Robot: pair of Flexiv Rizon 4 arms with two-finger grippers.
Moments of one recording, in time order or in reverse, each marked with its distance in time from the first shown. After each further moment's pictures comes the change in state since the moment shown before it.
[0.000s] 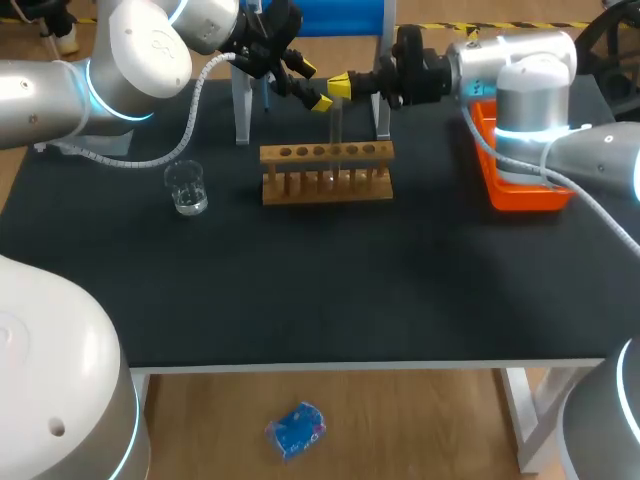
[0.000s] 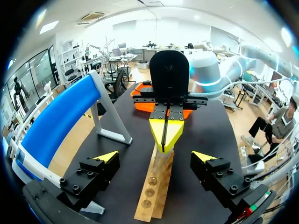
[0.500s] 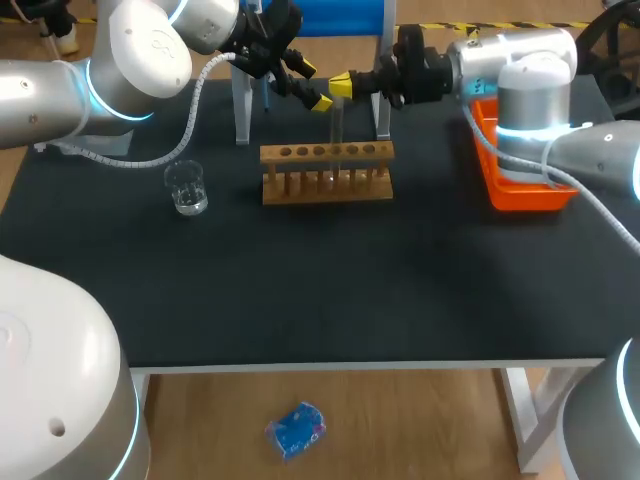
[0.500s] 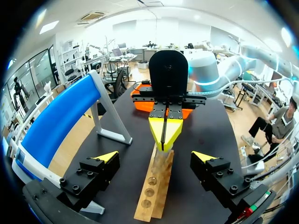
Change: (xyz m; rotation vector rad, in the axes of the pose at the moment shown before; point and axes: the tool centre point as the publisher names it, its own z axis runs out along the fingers) left arm 0.000 0.000 0.000 0.000 0.000 0.000; right arm -0.001 -0.001 -0.002 0.002 0.012 -0.006
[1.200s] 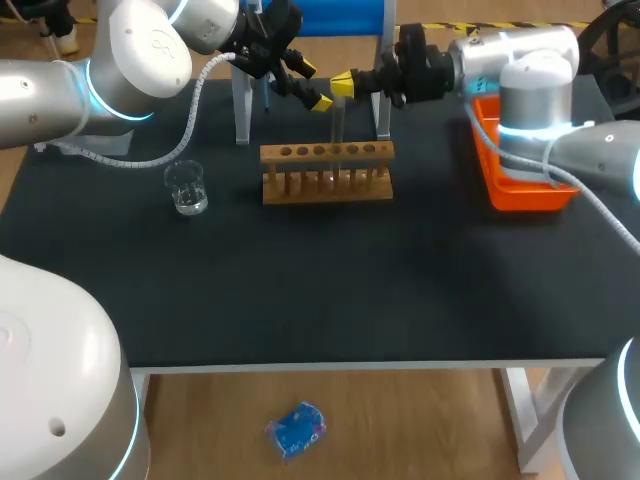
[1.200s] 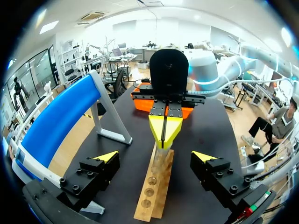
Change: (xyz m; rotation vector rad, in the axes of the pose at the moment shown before) left arm 0.000 0.000 0.000 0.000 0.000 0.000; right arm -0.001 0.001 -0.003 0.009 0.003 -0.036
